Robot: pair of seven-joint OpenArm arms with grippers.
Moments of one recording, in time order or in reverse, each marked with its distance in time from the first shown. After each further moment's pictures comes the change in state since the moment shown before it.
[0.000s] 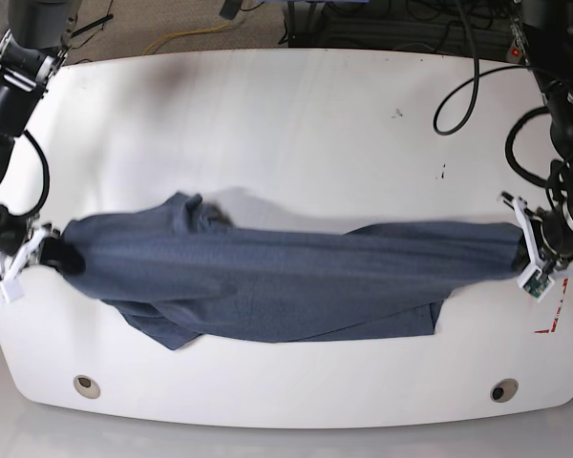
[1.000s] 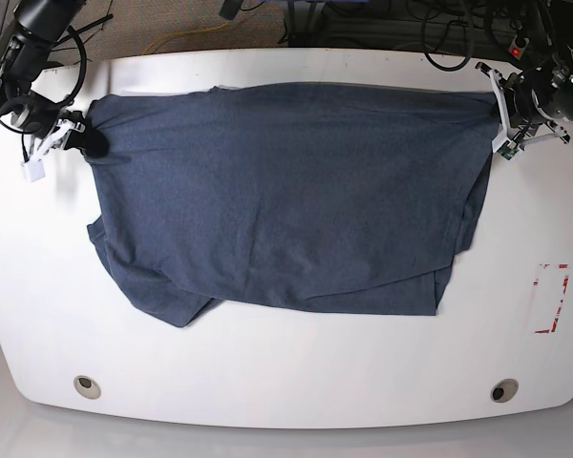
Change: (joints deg) left arm 30.5 3.3 -3.9 -1.0 3.2 0.0 -0.9; right arm -20.8 -9.7 13.2 0.0 1.2 0.0 0.3
